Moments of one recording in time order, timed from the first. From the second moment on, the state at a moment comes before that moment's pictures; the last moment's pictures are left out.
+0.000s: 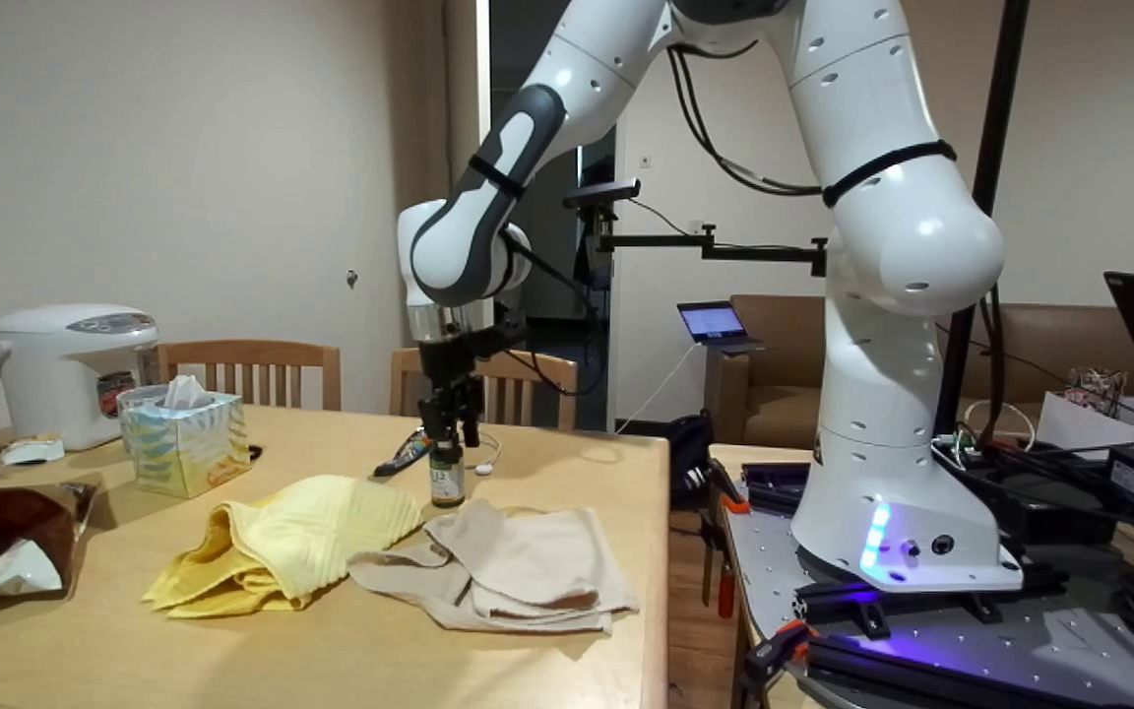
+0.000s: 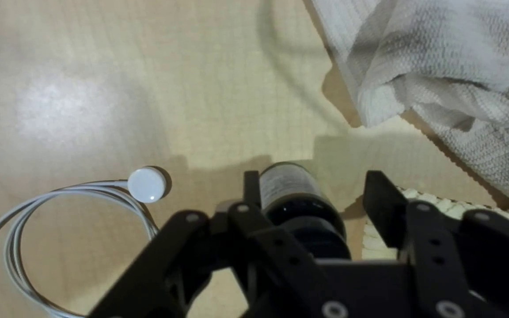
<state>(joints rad) -0.09 0.37 -0.07 -2.21 0.05 2.45 -0.03</state>
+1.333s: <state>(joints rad) -0.09 0.35 -0.07 -2.17 0.05 2.45 -0.09</state>
